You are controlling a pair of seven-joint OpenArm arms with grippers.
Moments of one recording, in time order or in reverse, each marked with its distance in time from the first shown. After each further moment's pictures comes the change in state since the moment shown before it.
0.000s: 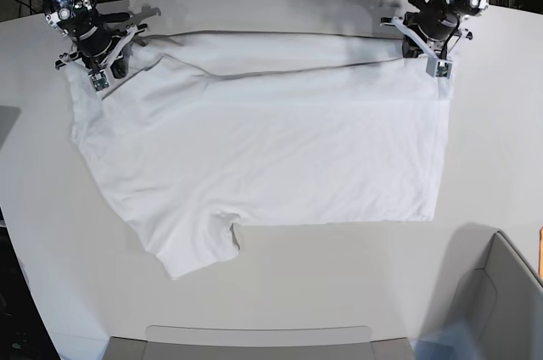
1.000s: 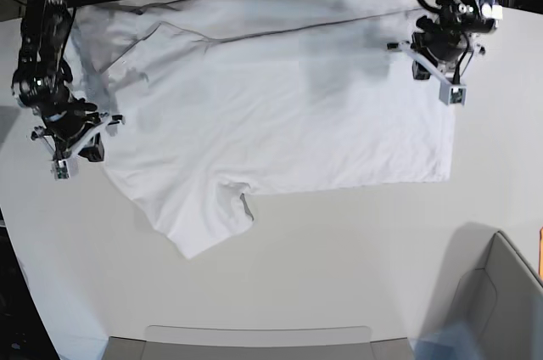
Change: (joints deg) left arm -14.3 6.0 -9.1 15.2 1.9 1.0 20.3; right arm 27.8 0.3 2.0 -7.1 15.0 0.8 -14.9
